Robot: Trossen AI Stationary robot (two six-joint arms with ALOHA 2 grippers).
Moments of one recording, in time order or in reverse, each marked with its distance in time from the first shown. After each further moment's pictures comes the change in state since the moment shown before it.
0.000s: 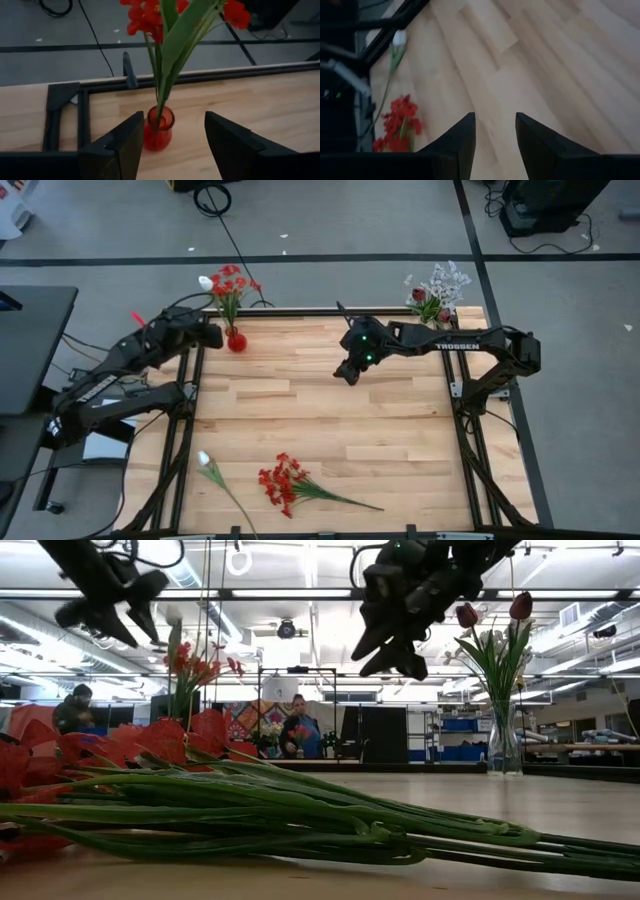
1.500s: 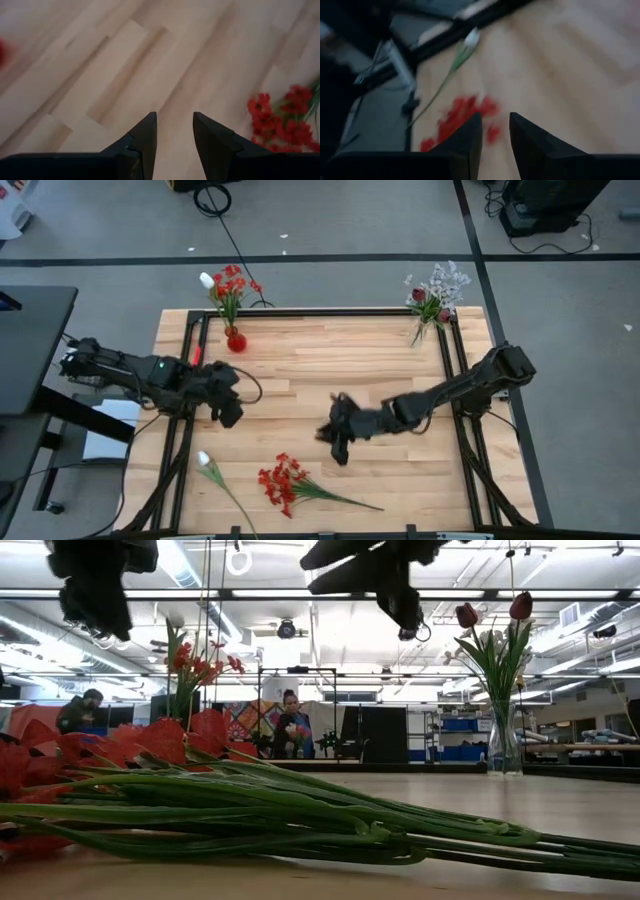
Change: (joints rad) left arm -0.913 0.301 0.068 -0.179 0.173 -0.291; right arm 0.626 0.119 0.000 0.385 0.572 0.165
